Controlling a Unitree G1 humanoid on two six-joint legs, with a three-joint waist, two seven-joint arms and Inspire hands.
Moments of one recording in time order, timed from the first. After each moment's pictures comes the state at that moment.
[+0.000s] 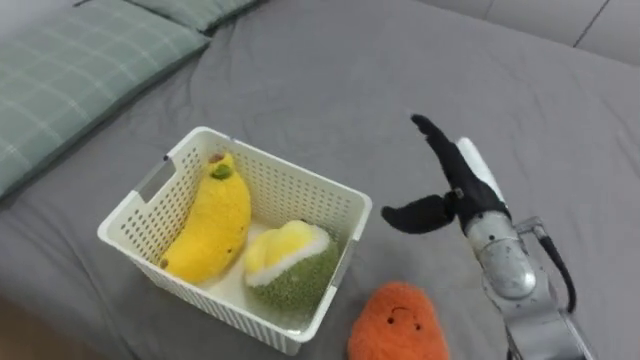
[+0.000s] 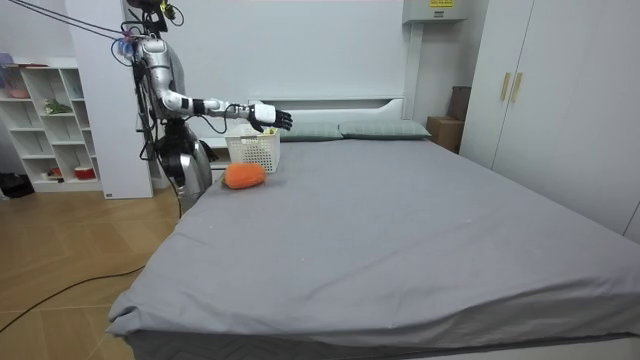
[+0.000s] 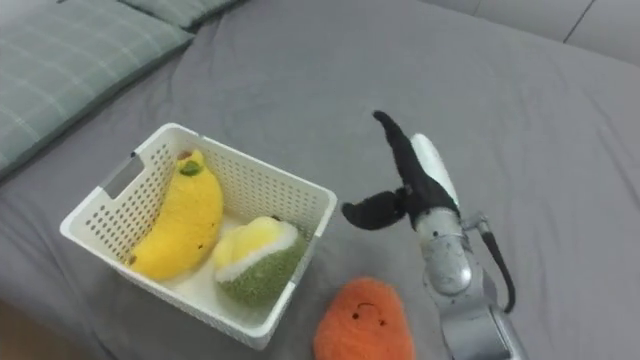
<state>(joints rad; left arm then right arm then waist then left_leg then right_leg) 0.23 0.14 0.13 0.85 0.39 0.14 0.44 -0.01 -0.28 0.09 0.18 -0.27 0.12 -0.06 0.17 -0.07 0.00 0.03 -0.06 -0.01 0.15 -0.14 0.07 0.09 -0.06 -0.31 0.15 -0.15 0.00</state>
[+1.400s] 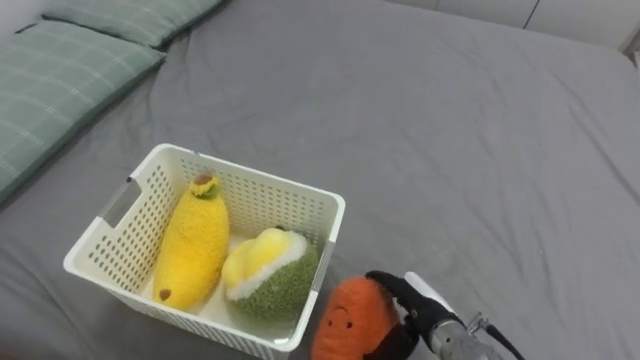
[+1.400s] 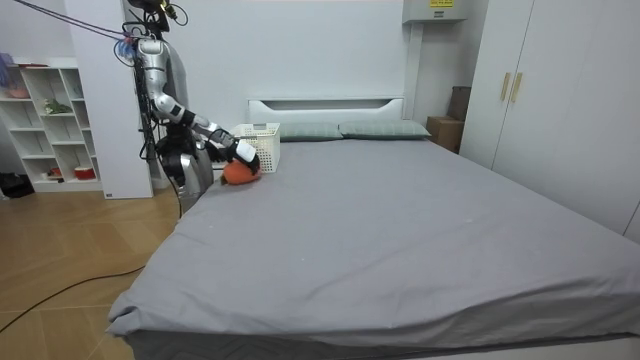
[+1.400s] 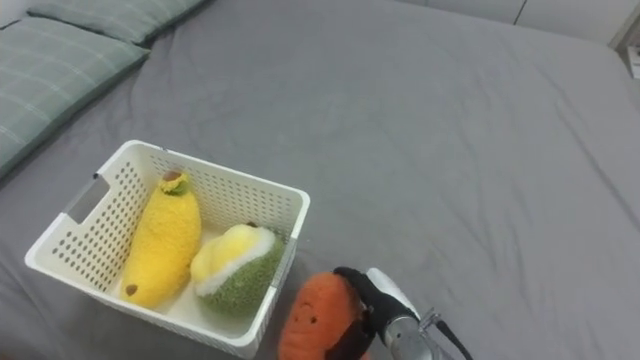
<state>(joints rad) 0.23 0.14 0.03 0.86 0.38 0.12 0.45 0.05 -0.21 0.33 0.45 -0.44 0.12 0.12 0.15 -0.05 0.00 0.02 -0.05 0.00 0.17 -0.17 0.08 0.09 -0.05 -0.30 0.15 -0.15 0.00</state>
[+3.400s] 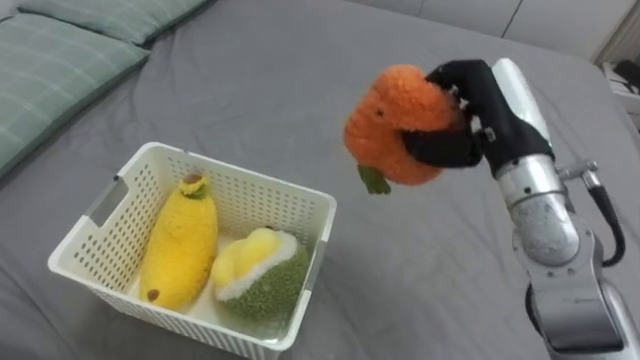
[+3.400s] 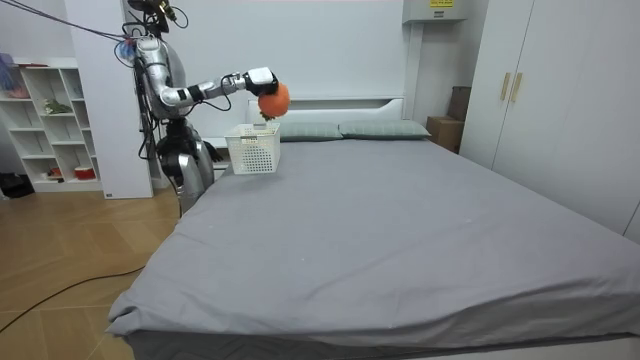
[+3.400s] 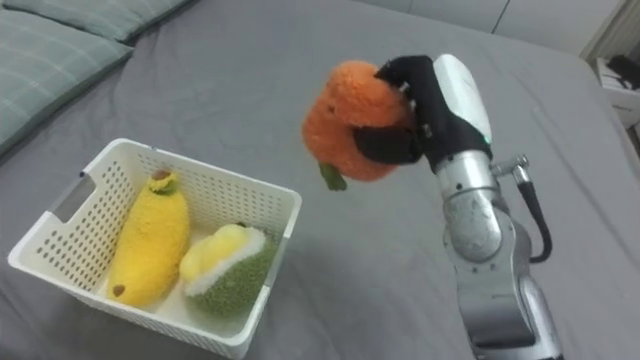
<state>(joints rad) 0.22 0.15 0.16 0.88 0.43 0.12 0.47 -0.22 -0.30 0.14 -0.21 -0.48 0.16 0.07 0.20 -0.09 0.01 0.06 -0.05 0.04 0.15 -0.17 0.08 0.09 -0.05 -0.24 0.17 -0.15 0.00</state>
